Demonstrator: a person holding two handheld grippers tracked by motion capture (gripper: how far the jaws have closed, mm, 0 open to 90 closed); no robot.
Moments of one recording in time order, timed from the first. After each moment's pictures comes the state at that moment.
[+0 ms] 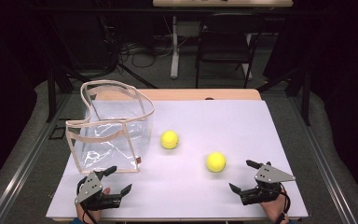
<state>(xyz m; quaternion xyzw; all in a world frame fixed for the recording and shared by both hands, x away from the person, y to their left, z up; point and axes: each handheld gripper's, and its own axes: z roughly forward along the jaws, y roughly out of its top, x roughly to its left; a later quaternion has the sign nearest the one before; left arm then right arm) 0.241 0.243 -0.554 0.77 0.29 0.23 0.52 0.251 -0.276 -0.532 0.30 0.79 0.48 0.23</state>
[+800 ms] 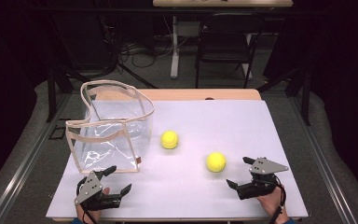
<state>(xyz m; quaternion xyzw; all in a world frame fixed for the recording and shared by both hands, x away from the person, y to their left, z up) 0.240 0.243 -0.555 0.77 0.29 0.23 0.52 0.267 -0.267 -0.525 0.31 0.81 0.45 0.21</state>
